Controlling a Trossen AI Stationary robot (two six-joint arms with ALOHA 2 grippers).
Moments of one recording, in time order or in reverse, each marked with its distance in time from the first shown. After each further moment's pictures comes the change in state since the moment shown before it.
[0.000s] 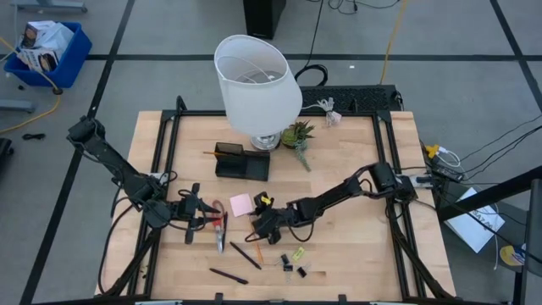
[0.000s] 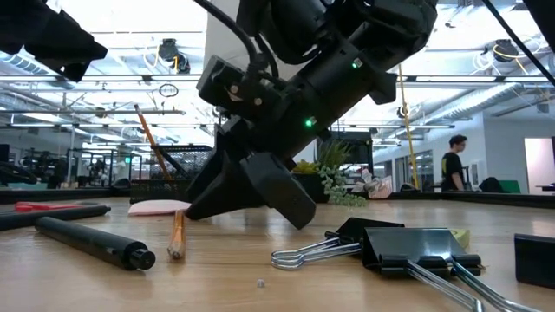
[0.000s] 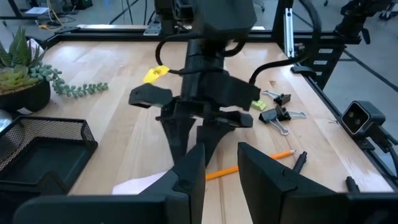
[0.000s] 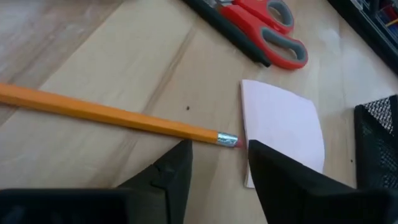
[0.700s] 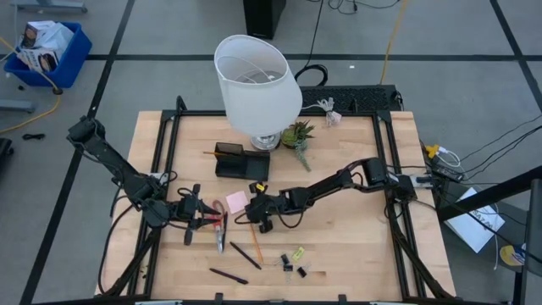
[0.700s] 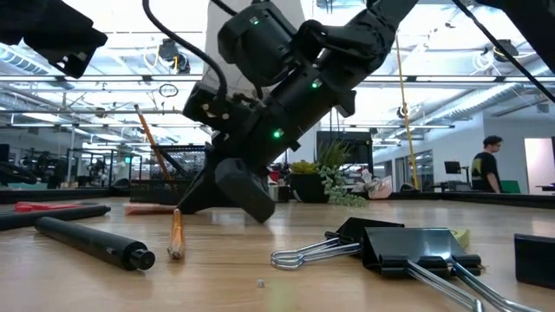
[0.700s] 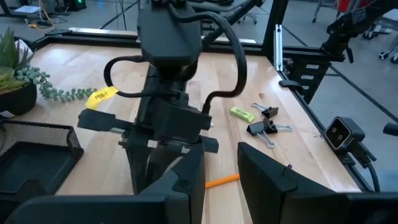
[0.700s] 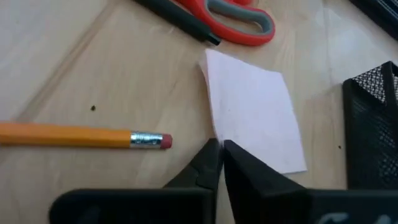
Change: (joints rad) left arm 0.000 0.000 0.000 0.055 0.020 -0.020; right arm -0.099 0.078 0.002 -0.053 -0.048 0.043
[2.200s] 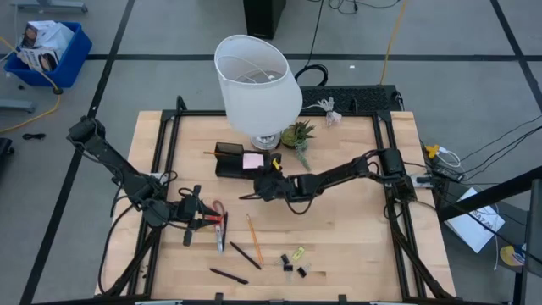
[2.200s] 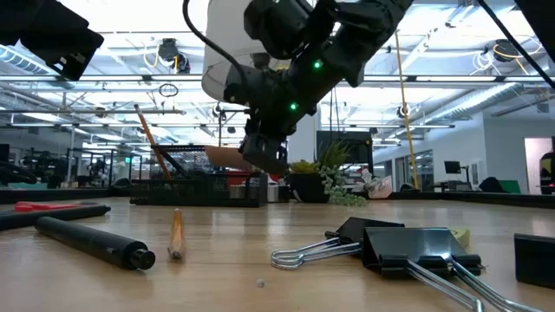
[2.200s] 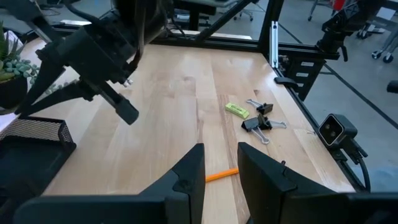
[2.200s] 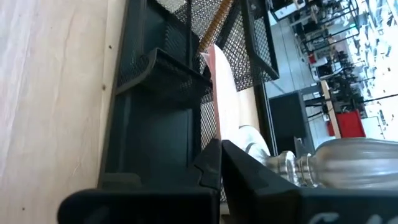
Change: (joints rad) left arm 0.000 0.000 0.000 -0.011 0.024 -0.023; right arm -0.060 -0.216 -0.002 -0.012 0.511 -0.101
